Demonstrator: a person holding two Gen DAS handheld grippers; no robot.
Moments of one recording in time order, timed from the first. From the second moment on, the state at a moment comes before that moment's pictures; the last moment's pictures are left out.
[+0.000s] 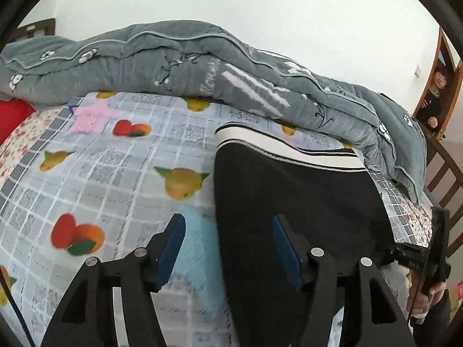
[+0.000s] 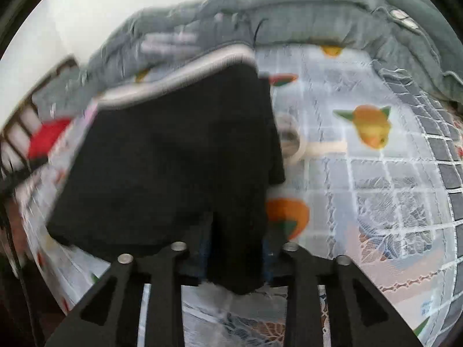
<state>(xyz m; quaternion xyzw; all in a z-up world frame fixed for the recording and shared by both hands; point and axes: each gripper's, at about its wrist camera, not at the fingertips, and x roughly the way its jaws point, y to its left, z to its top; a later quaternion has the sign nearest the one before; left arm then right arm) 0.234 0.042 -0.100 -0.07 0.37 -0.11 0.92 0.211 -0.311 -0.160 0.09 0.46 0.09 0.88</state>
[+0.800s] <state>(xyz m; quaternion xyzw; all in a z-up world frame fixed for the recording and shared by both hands) 0.411 -0.031 -0.157 0.04 0.40 -0.09 0.91 0.396 -0.274 -0.156 -0.02 0.39 0.05 0.92</state>
